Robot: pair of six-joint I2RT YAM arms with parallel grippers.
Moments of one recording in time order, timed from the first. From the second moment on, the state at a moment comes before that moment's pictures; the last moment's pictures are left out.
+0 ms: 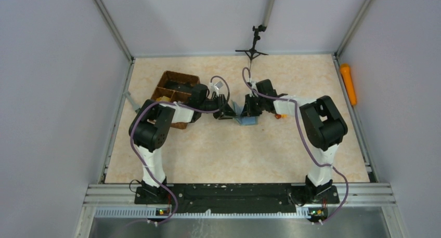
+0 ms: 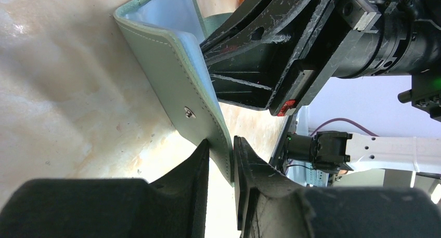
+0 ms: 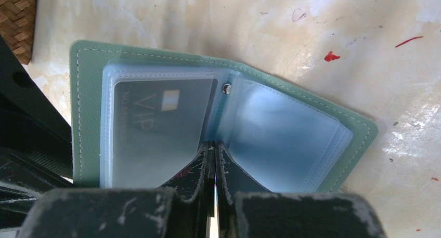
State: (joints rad) left arm -0.43 1.95 0.99 0.42 0.84 -0.81; right arm 0.46 1.92 1.12 -0.07 -0.41 0.35
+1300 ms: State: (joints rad) left arm -0.43 1.95 1.01 0.34 0.85 -0.78; right arm 0.47 1.95 1.12 -0.04 -0.49 0.36
